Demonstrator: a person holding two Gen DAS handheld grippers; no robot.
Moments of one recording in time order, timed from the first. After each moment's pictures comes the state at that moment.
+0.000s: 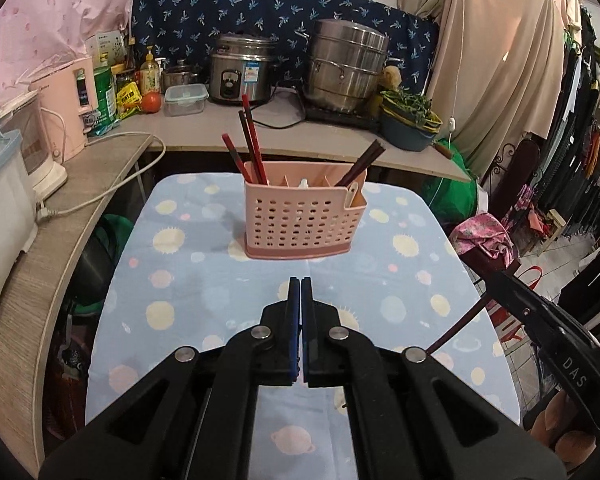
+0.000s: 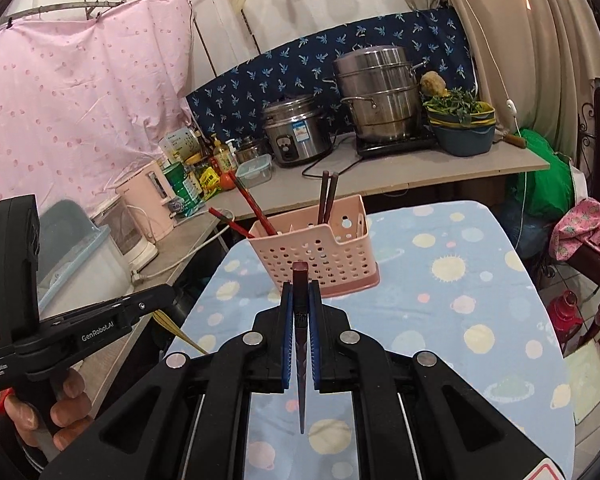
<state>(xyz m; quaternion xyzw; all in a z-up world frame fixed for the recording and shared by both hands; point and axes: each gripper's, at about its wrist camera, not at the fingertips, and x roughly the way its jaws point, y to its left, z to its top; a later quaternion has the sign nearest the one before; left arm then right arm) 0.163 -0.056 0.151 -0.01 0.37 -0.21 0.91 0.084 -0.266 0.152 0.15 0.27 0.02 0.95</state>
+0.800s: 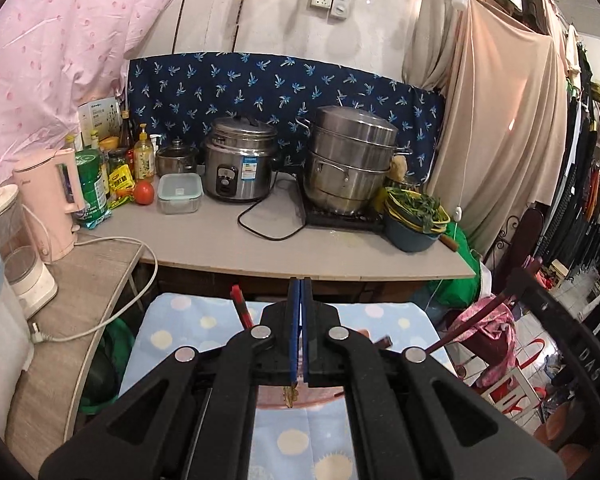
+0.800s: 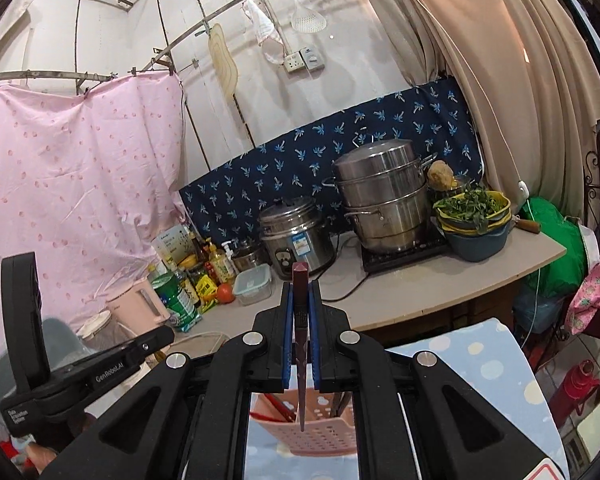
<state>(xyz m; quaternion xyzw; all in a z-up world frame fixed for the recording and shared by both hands) 0.290 -0.083 0.252 -0.04 0.27 -0.20 0.94 0.211 -0.301 0.260 0.18 0.12 -0.01 0.98</state>
